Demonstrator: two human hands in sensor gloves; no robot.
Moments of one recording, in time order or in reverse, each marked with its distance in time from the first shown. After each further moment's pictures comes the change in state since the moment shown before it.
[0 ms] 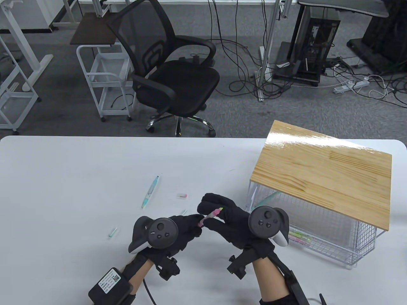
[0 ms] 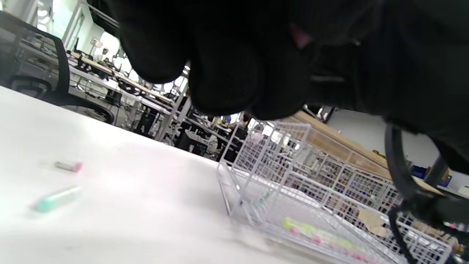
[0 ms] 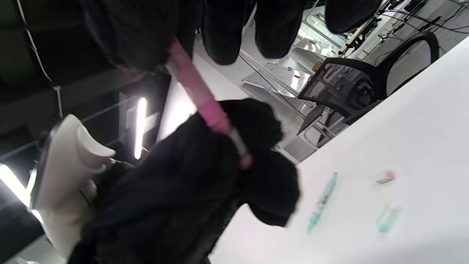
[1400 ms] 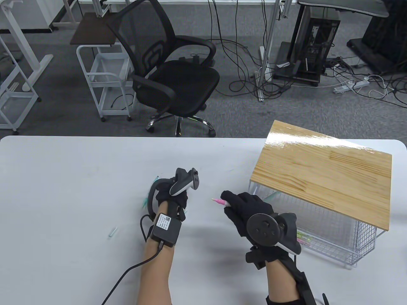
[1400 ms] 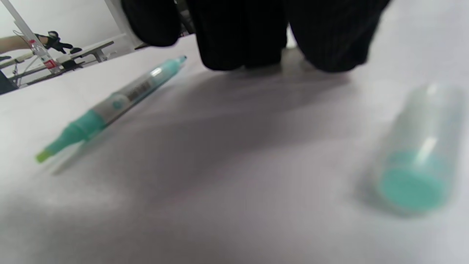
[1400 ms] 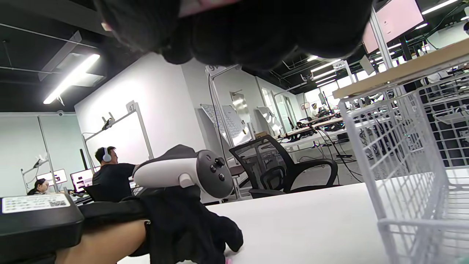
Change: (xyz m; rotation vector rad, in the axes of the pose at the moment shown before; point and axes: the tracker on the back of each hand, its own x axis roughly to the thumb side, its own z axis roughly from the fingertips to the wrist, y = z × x) left_hand -0.122 -0.076 -0.150 -0.495 0.784 -0.635; right_hand 0.022 -0.033 0.012 -0.113 0.098 0.679
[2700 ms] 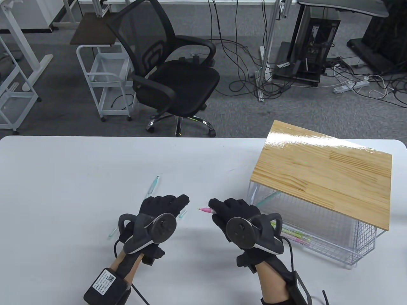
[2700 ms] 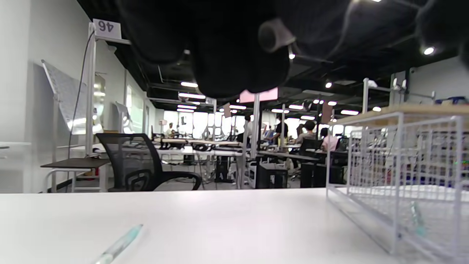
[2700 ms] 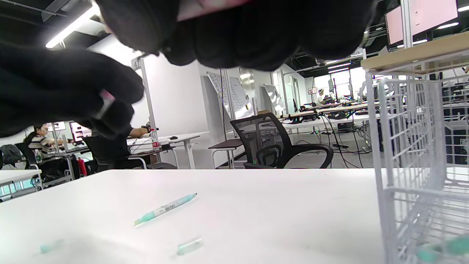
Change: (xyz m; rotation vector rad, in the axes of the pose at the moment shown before) left_hand -0.095 0.021 0.203 0.696 -0.410 0.308; right_hand 0.028 0.026 -0.006 0.127 -0.054 0.154
